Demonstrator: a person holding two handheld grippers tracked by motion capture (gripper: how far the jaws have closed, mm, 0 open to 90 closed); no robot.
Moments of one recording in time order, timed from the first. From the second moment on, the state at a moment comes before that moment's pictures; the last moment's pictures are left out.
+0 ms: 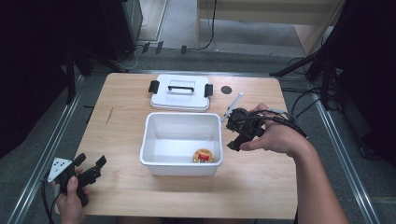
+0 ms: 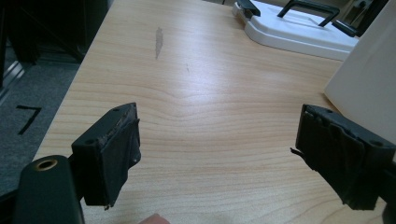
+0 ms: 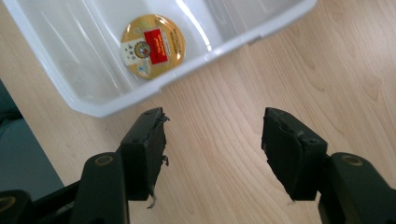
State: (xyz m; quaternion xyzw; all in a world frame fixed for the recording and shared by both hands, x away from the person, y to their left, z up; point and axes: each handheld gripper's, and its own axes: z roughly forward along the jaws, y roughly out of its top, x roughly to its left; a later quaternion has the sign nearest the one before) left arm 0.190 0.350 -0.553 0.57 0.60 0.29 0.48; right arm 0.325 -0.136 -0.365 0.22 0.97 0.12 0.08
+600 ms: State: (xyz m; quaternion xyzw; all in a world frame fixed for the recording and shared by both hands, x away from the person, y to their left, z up) left arm 0.190 0.350 -0.553 0.57 0.60 0.29 0.47; right arm 0.327 -0.185 -0.415 0.33 0.93 0.13 0.11
